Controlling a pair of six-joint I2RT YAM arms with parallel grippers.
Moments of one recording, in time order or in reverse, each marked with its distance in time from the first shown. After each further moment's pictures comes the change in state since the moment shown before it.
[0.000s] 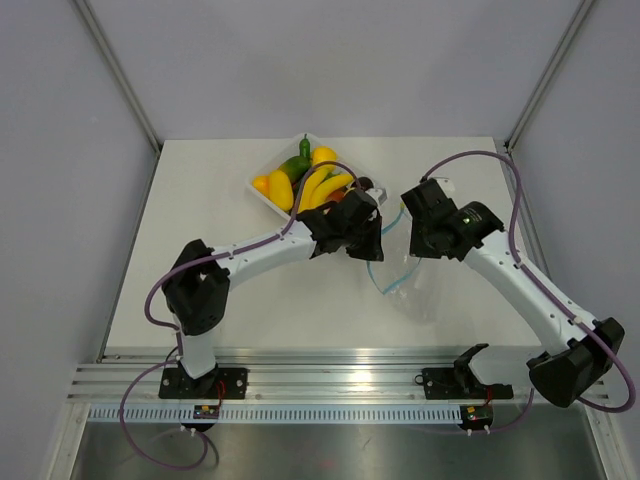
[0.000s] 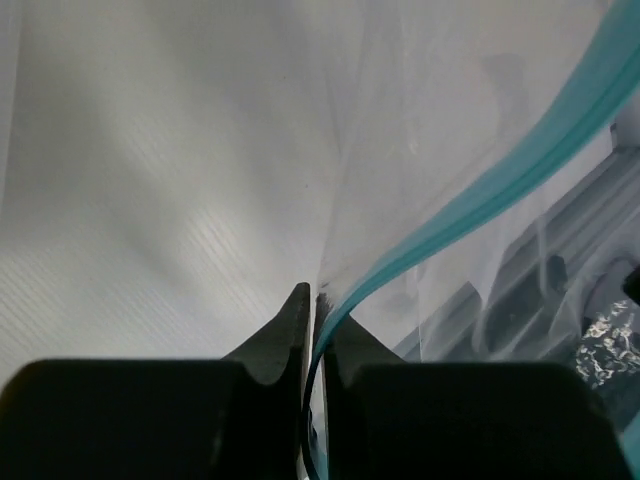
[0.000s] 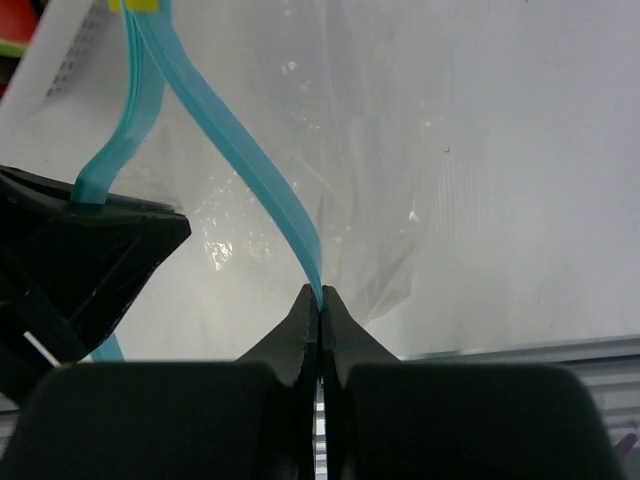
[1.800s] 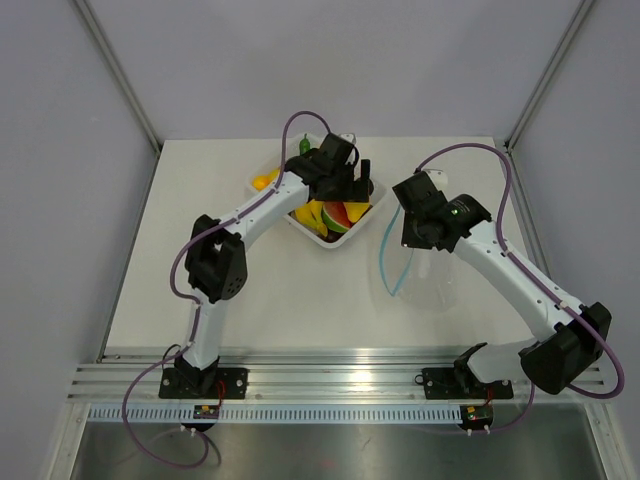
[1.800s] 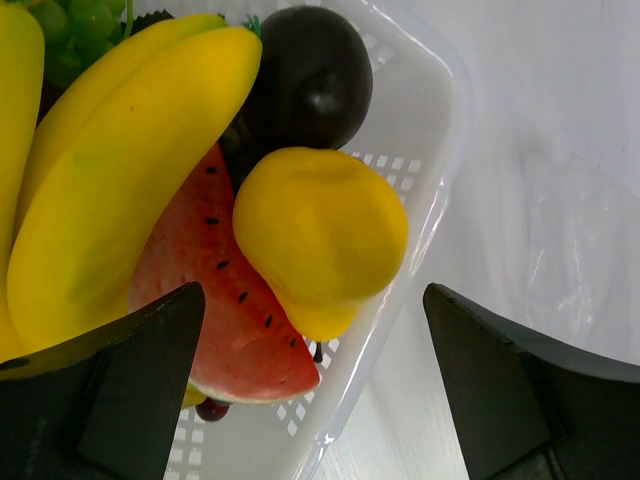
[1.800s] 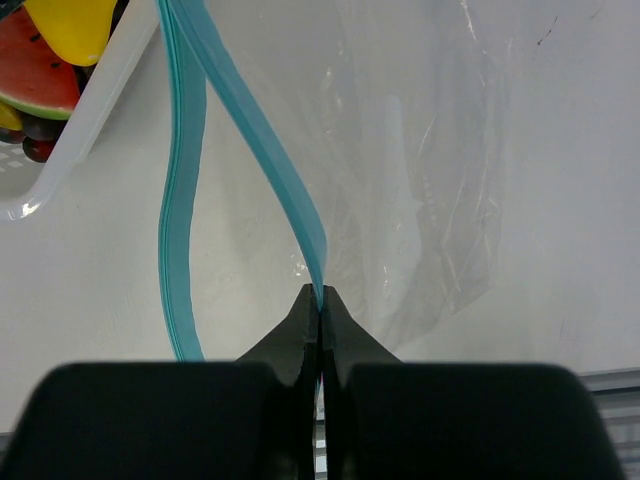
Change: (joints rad) left arm 0.253 0.256 0.455 -0.229 -0.137 0.144; right arm 0.000 0.085 0.013 0.075 0.027 0.019
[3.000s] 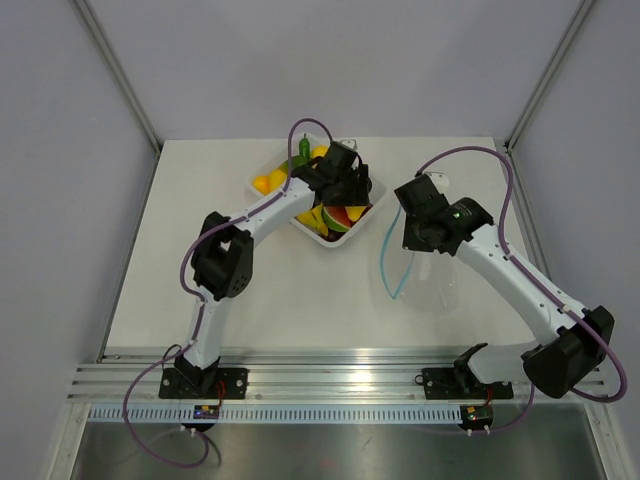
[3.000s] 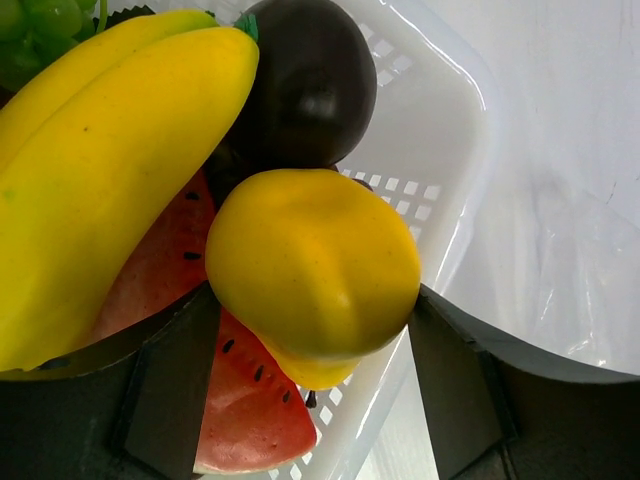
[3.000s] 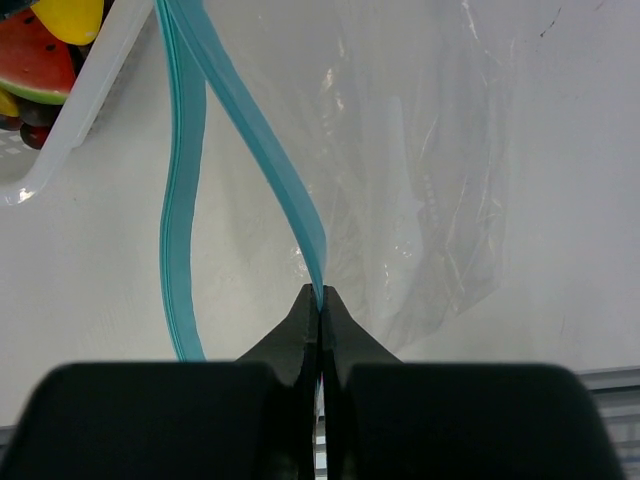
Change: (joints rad) left arm -0.003 0.069 -0.021 0.109 -0.021 -0.043; right arm 0.000 -0.022 -0.026 0.005 -0.010 0.000
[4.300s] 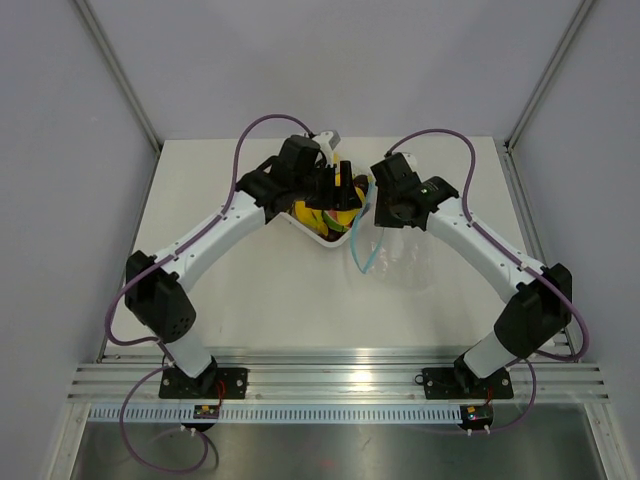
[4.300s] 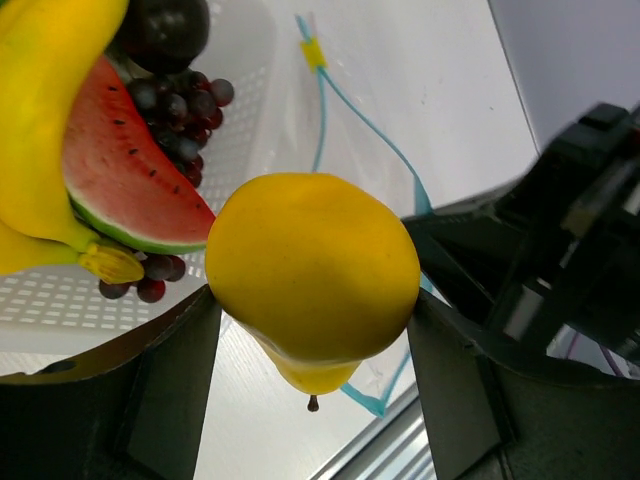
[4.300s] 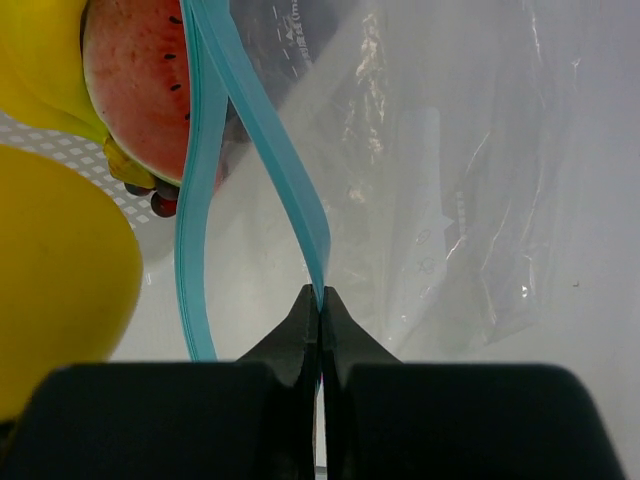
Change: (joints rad) left arm 0.000 -0.485 -0.308 0.005 0.223 0.041; right arm -0.003 0.241 0.143 0.188 -0.104 -0.050
